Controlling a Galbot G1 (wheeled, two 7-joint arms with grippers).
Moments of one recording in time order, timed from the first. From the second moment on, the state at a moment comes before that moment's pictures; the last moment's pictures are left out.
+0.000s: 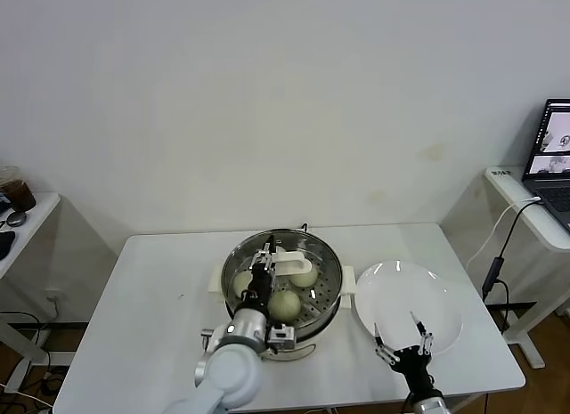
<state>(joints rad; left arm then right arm) 1.04 -1.24 0.09 -1.96 1.24 0.53 0.17 -1.58 1.50 0.68 1.78 -0.24 0.34 -0.14</state>
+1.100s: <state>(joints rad) 1.93 -1.35 -0.41 -2.24 0.12 -0.16 -0.22 -1.71 1.35 0.58 1.91 0.05 0.21 -0.18</state>
